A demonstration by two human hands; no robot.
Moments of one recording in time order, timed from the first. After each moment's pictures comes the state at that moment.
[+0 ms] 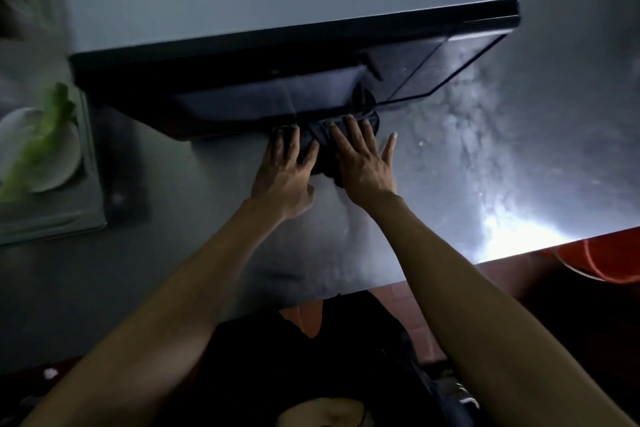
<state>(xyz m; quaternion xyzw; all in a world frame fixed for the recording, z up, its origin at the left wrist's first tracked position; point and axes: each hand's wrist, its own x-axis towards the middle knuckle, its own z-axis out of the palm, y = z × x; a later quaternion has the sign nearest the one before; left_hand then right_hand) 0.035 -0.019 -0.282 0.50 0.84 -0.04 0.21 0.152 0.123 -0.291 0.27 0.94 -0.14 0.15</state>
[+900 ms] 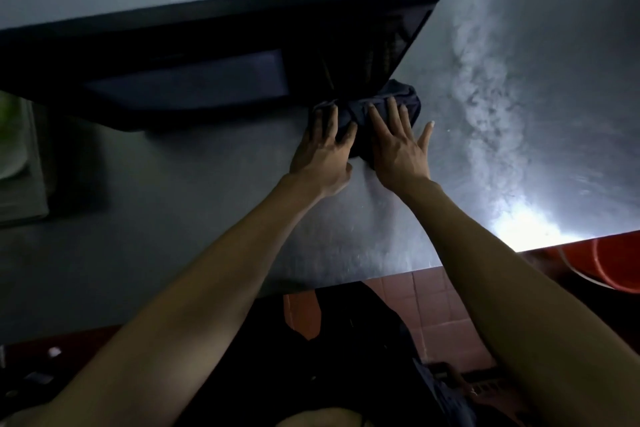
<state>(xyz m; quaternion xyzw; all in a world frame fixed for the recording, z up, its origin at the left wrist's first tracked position) 0.119 0.110 -0.278 0.49 0.84 0.01 0.26 0.233 0.235 -0.298 0.31 0.93 -0.13 0.14</state>
